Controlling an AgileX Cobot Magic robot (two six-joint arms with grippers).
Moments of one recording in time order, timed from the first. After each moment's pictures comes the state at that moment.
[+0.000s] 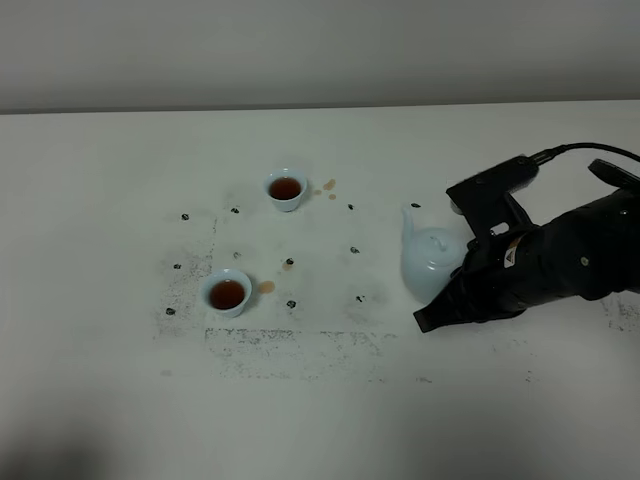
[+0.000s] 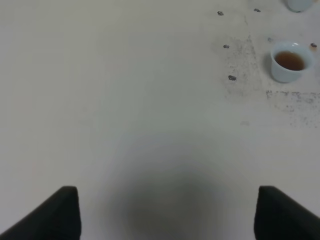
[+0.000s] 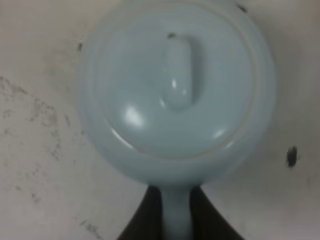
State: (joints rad) left arm 0.05 0.00 -0.46 -0.10 1.06 0.07; right arm 0.46 1.65 -0.87 0.04 0.41 -0.07
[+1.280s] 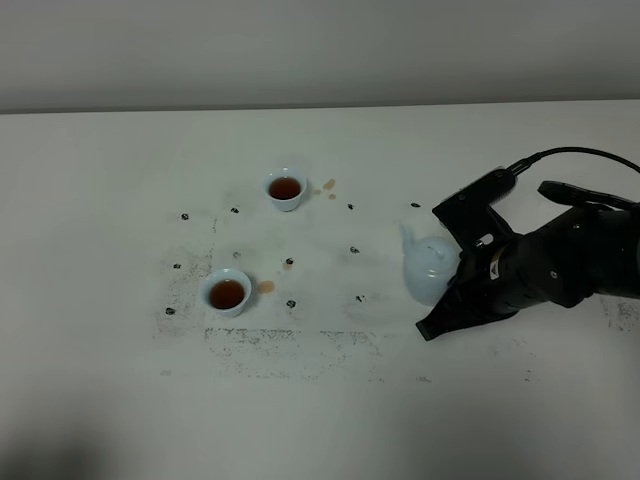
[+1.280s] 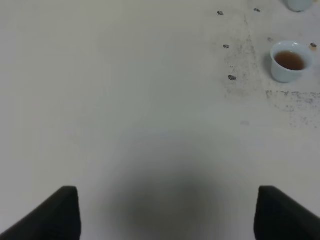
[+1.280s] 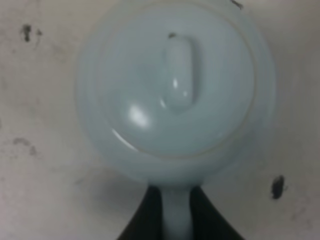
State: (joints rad) left arm 0.05 0.00 -0.46 -0.10 1.06 0.07; right arm 0.44 1.79 -0.88 -0.11 0.31 -0.02
